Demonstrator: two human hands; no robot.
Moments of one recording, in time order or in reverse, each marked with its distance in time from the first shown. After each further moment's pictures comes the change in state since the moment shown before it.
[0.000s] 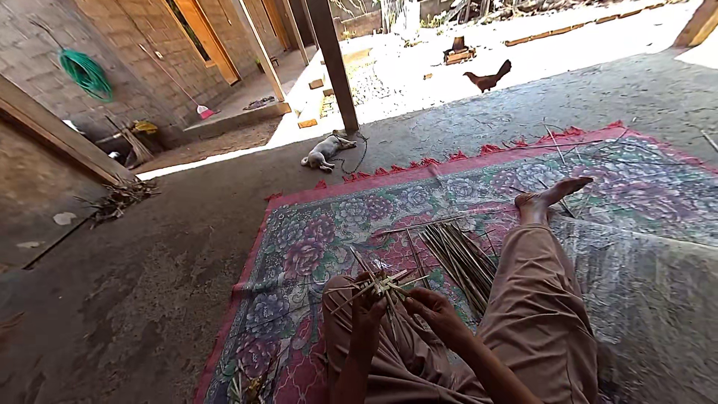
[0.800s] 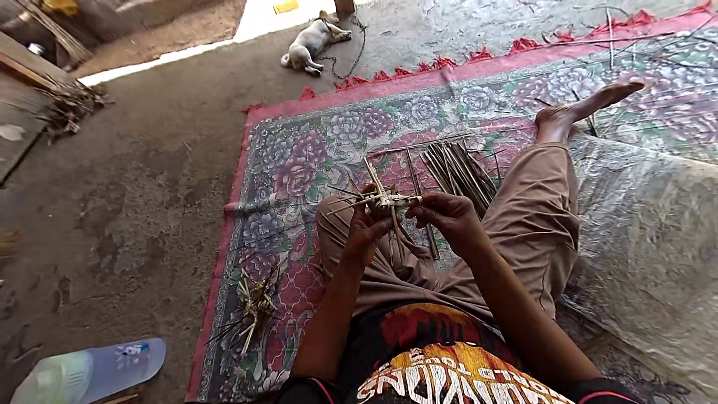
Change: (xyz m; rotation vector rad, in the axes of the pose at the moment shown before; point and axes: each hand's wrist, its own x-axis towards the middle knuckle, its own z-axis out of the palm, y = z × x) left_hand 0.003 0.054 0.035 -0.058 -0.124 -0.261; right_hand -0.003 -0.082 -0.018 0.116 -0.017 -0.166
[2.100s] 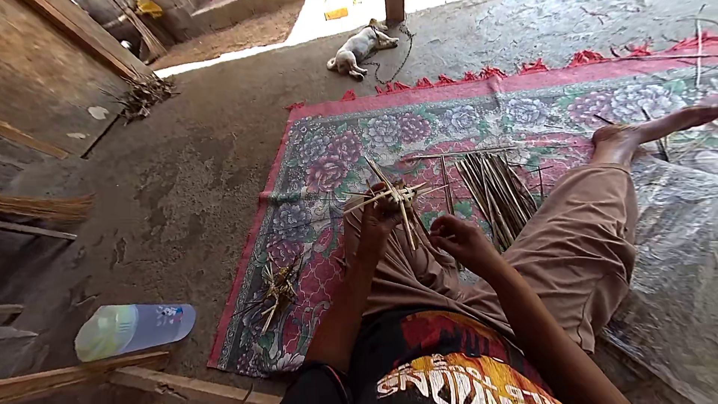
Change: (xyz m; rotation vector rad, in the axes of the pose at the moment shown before) left_hand 0.007 0.003 -0.007 0.218 0.186 0.179; right_hand -0.007 0.035 -0.017 -0.576 -0.200 0.149
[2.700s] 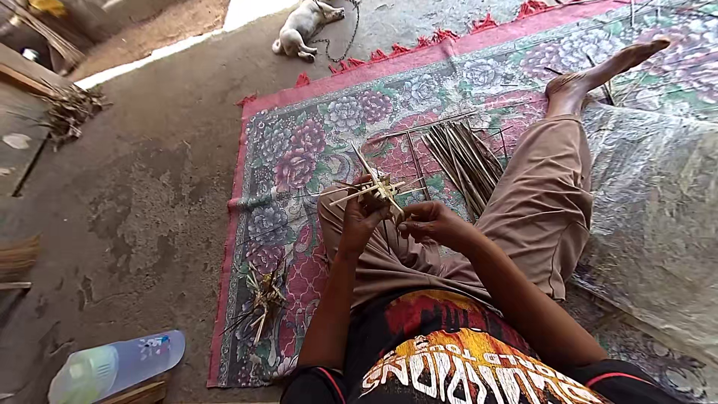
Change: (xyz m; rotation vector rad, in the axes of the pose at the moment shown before) left_hand -0.012 0.010 -0.010 0.167 -0.201 -0.038; right_hand -0.001 -0.033 0.011 0.501 -0.183 0.167
